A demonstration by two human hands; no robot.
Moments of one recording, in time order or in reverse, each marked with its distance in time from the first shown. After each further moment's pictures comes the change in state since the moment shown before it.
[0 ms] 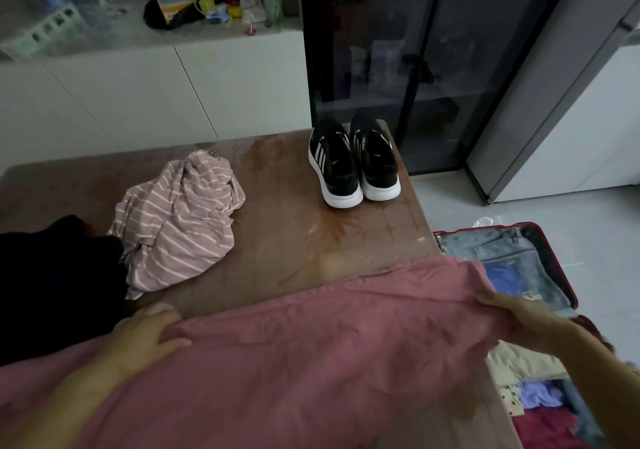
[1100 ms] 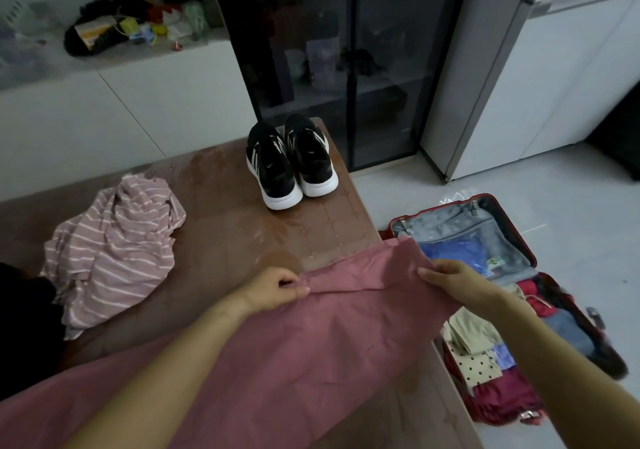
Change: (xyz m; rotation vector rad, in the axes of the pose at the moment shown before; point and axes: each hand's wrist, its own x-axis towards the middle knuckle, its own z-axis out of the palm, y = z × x) left_hand 0.105 0.273 -0.003 -0.515 -0.293 0.261; right_hand -0.026 -0.004 0.010 -0.140 0.151 -0.276
